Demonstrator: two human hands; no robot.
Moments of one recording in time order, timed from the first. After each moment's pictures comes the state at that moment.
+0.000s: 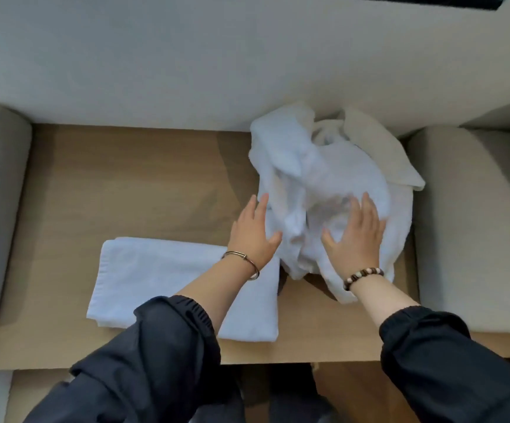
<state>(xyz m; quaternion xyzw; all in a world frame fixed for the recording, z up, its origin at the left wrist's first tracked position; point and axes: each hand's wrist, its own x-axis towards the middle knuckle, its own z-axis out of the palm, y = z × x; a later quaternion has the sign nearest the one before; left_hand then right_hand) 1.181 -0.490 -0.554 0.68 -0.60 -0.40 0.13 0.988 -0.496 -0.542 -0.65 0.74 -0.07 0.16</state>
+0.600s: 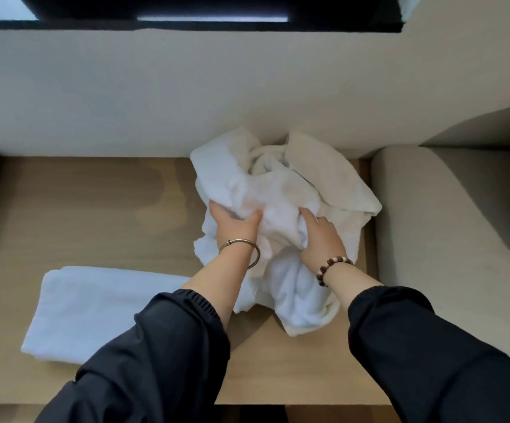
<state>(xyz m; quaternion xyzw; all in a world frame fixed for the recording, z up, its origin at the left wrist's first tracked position) 1.057 -0.574 -0.554 0.79 -0.17 -0.48 0.35 0.894 -0.574 -0.565 -0.69 0.65 0.02 0.31</state>
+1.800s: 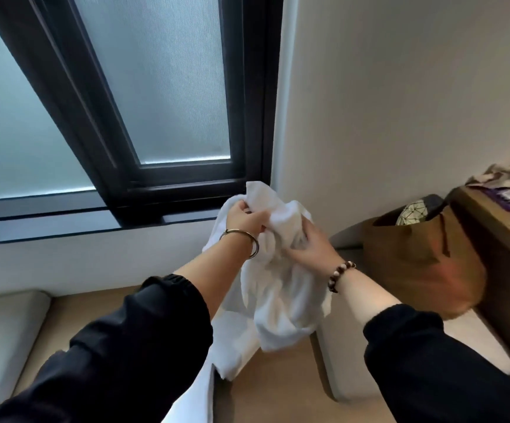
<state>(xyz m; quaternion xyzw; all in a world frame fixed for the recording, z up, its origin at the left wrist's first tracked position) 0.977 -0.548 -0.134 0.56 -0.39 -0.54 0.50 0.824 -0.529 -0.185 -0.66 0.62 -0.27 0.32</state>
